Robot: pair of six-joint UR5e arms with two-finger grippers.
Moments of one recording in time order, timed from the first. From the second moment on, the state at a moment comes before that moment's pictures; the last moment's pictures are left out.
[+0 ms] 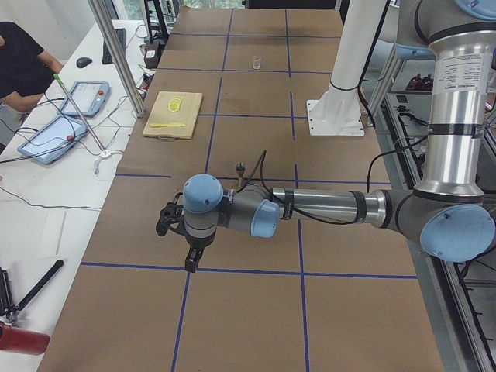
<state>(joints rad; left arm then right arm) -1.60 -1.57 -1.61 -1.77 -2.35 0.02 1.60 -1.63 1.61 -1.46 2.40 0.11</state>
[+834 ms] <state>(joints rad) -1.60 -1.57 -1.61 -1.78 -2.35 -0.08 1.61 -1.64 1.60 -1.40 2.40 0.20</state>
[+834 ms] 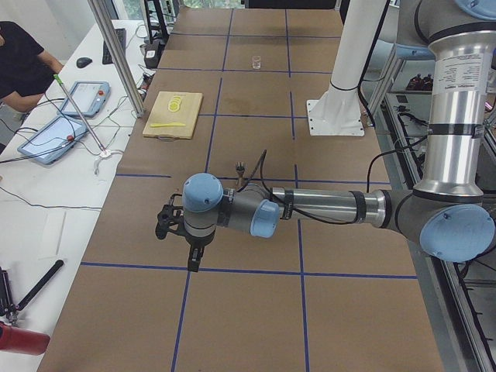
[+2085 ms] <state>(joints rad) -1.60 -1.58 -1.60 -1.79 -2.35 -0.08 1.61 -1.64 1.60 -1.40 2.40 0.20</state>
